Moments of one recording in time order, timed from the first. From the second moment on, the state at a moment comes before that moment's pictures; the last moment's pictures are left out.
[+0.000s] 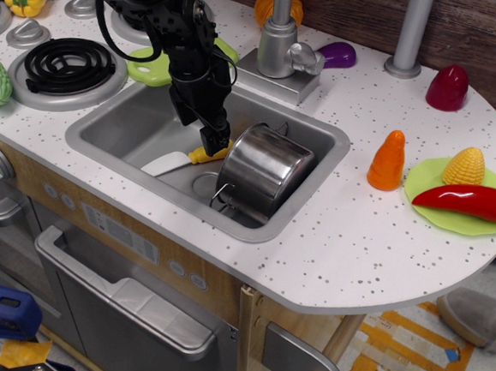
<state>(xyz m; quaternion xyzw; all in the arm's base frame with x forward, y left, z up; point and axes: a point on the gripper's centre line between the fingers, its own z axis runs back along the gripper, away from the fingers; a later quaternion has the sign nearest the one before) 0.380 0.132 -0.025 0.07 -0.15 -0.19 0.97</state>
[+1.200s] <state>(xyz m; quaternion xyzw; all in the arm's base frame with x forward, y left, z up) 0.392 0.141 -0.054 0.00 -0.12 -0.22 0.97</state>
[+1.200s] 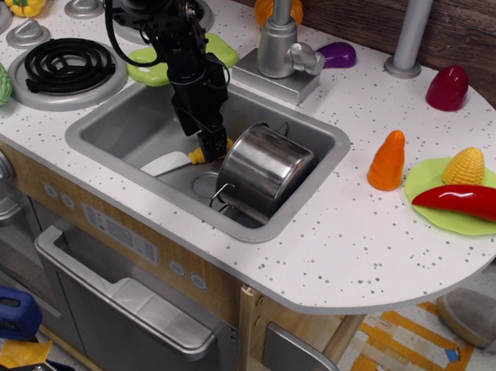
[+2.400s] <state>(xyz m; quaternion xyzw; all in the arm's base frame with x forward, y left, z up) 0.385 0.143 -0.065 0.00 -0.10 -0.20 0.97</state>
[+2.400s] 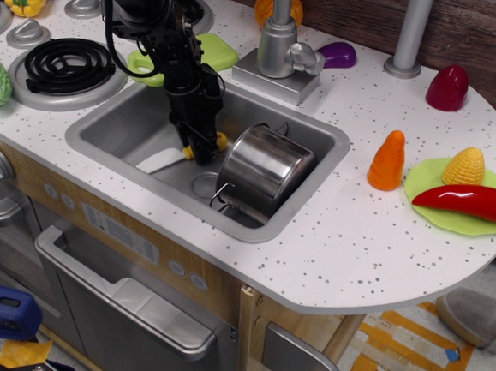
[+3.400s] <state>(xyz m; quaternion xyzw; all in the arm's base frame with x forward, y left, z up) 0.415 0.145 0.052 0.08 -0.14 -0.27 0.95</state>
